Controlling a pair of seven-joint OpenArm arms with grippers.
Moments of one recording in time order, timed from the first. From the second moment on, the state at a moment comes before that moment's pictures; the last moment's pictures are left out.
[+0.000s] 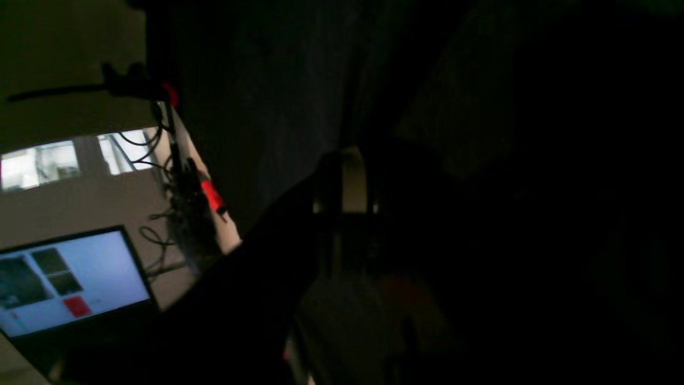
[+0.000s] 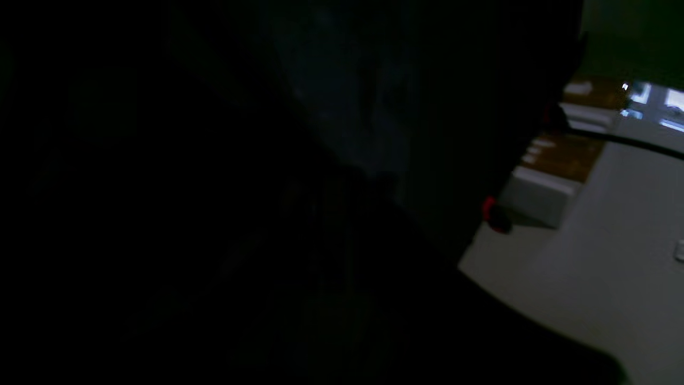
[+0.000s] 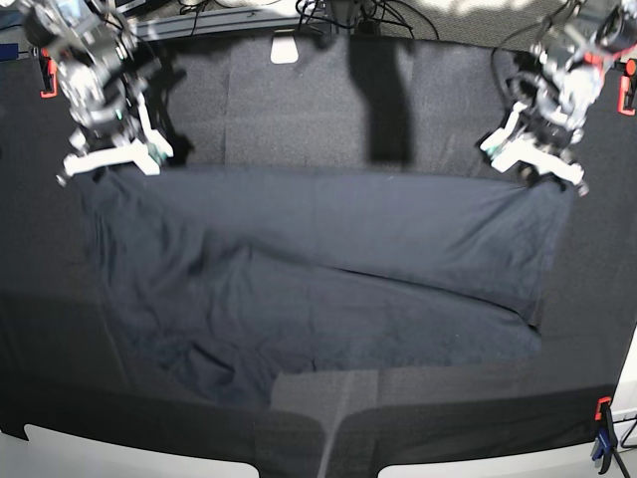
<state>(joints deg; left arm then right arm) 19.0 -39.6 27.5 95.1 34.6 6.0 29.5 -26.6 47.3 -18.0 109.7 -23.9 5.5 -52.3</state>
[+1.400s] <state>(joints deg) 42.0 -43.4 27.4 103.3 49.4 8.6 37.5 -54.4 52.9 -17.7 117.3 -40.9 -7.9 -60.0</state>
